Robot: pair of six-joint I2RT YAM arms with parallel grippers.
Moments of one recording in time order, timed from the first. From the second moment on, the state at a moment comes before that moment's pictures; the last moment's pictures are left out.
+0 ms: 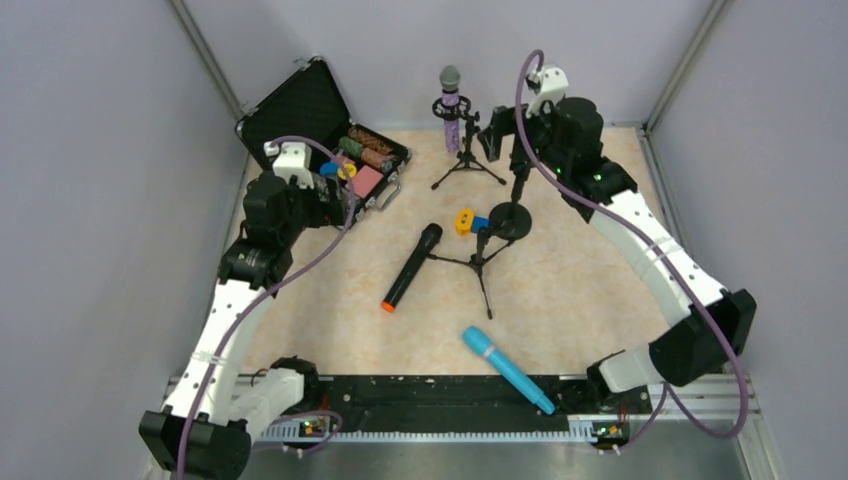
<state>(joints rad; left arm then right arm) -0.18 0.94 1.00 -0.37 -0.04 -0.11 0.44 1.48 1.51 -0.20 -0.05 0.12</state>
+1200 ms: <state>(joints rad) -0.54 1.32 1.03 -0.24 0.30 -0.19 0.43 0.81 0.70 -0.28 -0.36 0.47</state>
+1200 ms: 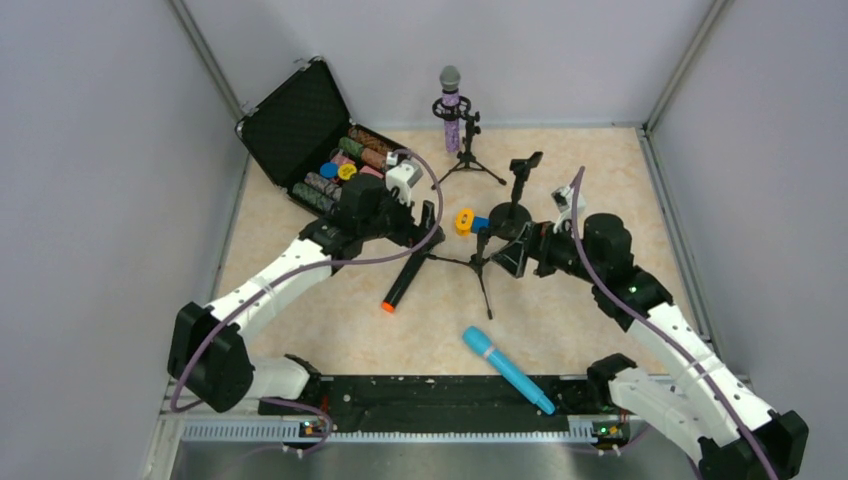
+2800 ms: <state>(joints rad) -0.79 1.68 0.97 0.48 0.33 0.04 0.41 0.73 0.75 -0.26 -0.43 0.49</state>
